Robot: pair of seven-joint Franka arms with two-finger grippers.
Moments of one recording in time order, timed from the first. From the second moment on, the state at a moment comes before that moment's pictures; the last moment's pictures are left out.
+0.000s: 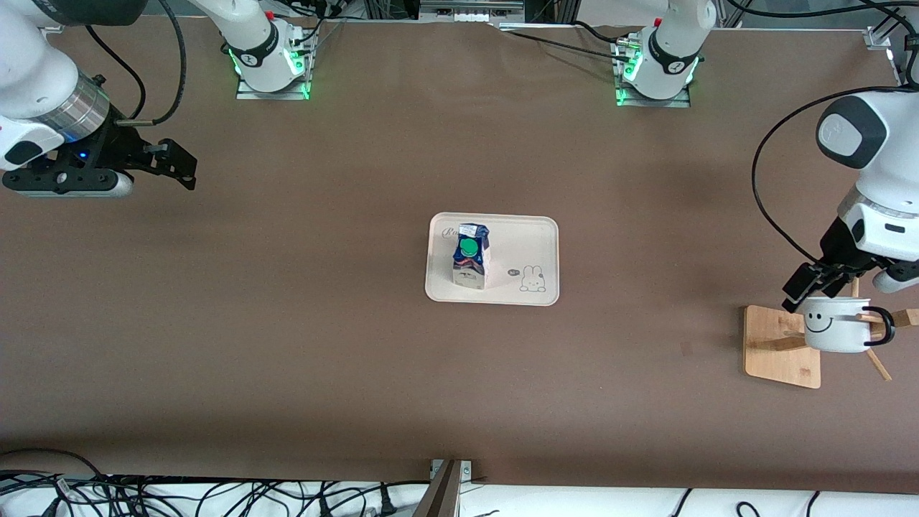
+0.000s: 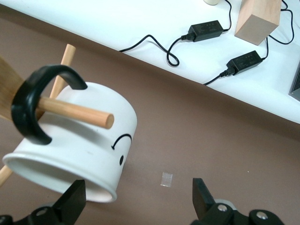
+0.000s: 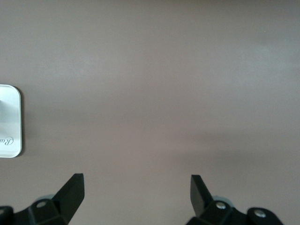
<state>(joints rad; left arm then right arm) 0.22 0.16 -0.10 -2.03 -0.10 2.68 -0.19 0.18 -0.02 -0.02 -1.71 -0.04 1.71 0.15</state>
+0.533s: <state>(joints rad) 0.22 0.19 -0.10 -2.01 -0.10 2.68 -0.15 0.18 -0.02 -0.02 -1.71 -0.04 1.71 0.15</state>
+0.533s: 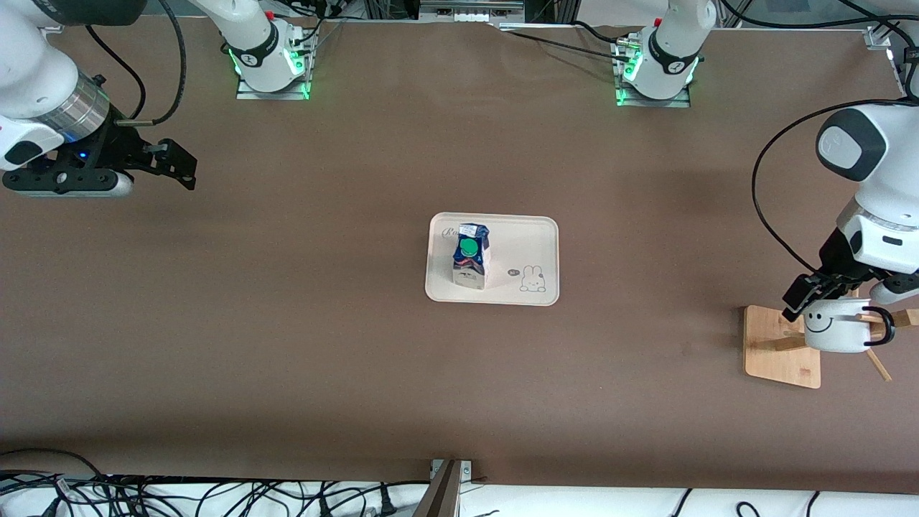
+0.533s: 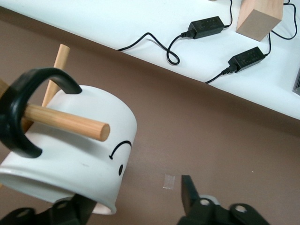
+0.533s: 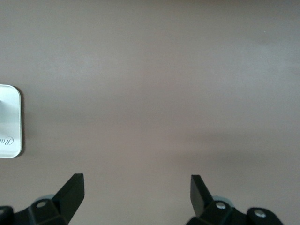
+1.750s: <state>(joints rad) 0.24 0.20 -0.09 -2.00 -0.10 2.67 -0.08 0.18 -0.02 -0.02 -1.71 -0.04 1.72 0.15</state>
